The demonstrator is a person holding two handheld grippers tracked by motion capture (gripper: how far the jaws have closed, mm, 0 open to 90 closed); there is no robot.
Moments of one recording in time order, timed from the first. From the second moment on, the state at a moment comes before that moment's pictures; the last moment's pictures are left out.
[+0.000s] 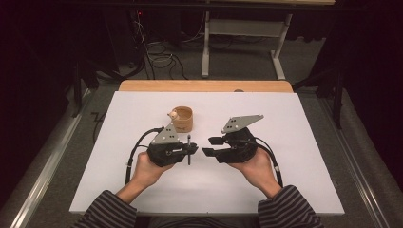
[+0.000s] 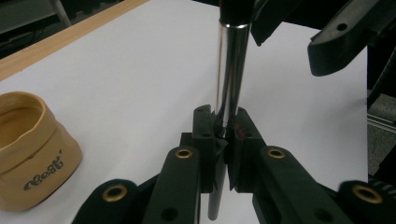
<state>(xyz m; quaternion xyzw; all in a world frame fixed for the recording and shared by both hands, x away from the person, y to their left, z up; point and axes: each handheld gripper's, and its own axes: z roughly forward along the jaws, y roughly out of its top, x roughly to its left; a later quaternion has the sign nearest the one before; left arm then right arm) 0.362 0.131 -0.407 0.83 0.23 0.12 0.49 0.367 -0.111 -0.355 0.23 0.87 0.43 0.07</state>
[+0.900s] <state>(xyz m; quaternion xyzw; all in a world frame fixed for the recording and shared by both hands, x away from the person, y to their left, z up) 0.362 0.137 -0.406 0.83 0.23 0.12 0.49 0.364 -0.148 -0.358 0.26 0.84 0.47 0.08</state>
